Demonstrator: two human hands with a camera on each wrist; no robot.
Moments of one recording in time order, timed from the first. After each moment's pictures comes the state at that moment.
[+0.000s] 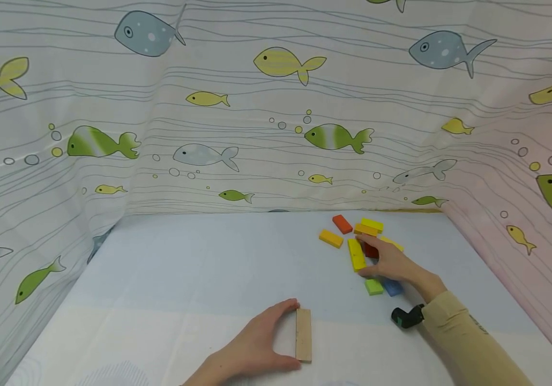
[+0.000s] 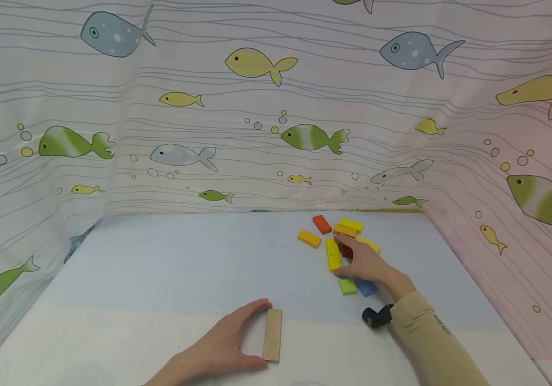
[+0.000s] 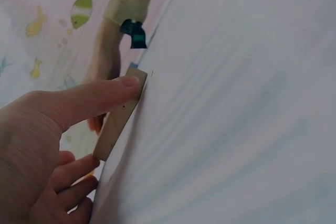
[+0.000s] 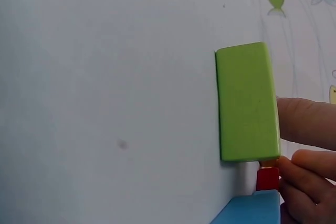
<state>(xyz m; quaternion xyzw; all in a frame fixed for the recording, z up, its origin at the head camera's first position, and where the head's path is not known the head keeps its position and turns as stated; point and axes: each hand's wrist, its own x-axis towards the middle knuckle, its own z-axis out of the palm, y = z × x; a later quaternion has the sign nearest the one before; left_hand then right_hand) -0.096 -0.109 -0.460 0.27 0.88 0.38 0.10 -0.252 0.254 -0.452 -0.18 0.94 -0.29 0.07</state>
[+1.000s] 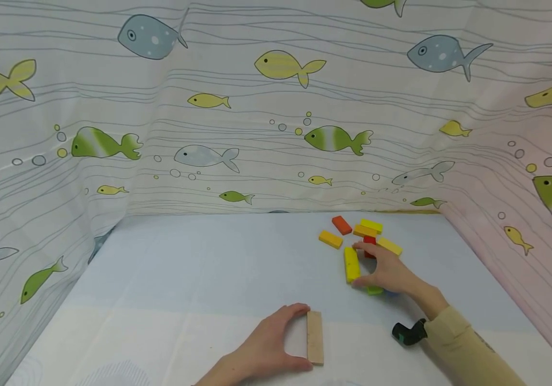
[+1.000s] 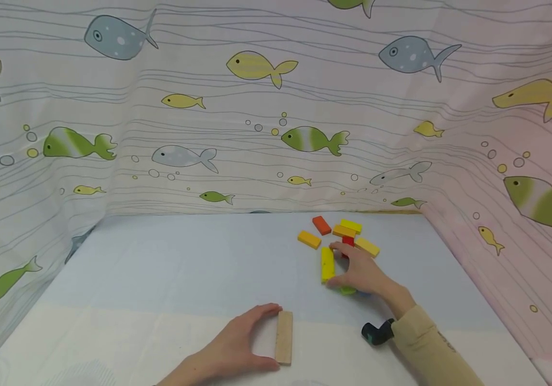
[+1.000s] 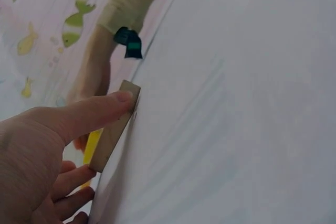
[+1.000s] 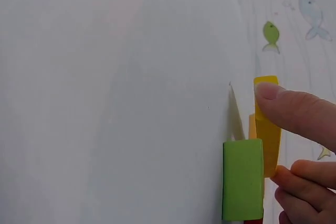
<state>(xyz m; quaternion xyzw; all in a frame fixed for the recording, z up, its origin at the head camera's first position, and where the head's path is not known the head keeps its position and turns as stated) -0.093 -0.090 -0.459 0.25 0.88 0.39 0.12 -0.222 0.237 -0.444 -0.19 0.93 -0.31 0.03</state>
